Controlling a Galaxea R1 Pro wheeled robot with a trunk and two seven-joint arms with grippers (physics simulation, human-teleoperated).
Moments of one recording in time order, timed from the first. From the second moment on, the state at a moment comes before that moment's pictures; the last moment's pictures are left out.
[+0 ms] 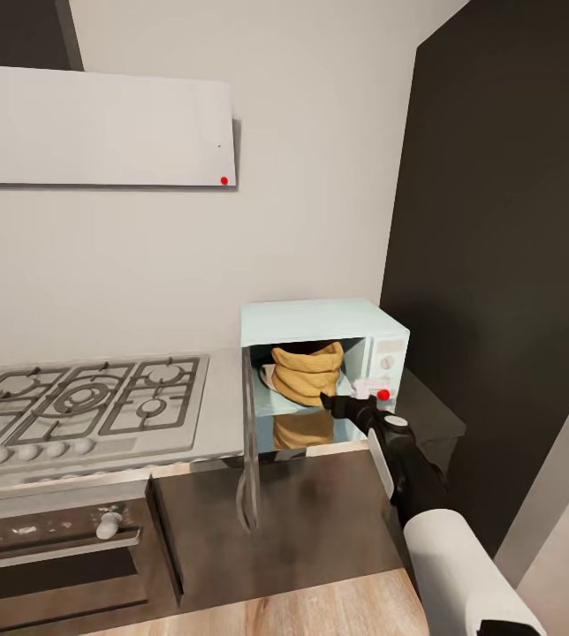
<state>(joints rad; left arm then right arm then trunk) -0.20 -0.07 -0.20 0.00 0.54 -0.06 0.01 -0.74 0.16 -0.13 -0.90 0.13 0.31 0.20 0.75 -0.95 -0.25</state>
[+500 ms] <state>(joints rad) -0.20 -0.07 -0.21 0.00 0.54 -0.06 0.01 -0.74 0.17 -0.12 -0.89 0.12 0.31 0.20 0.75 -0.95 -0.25</state>
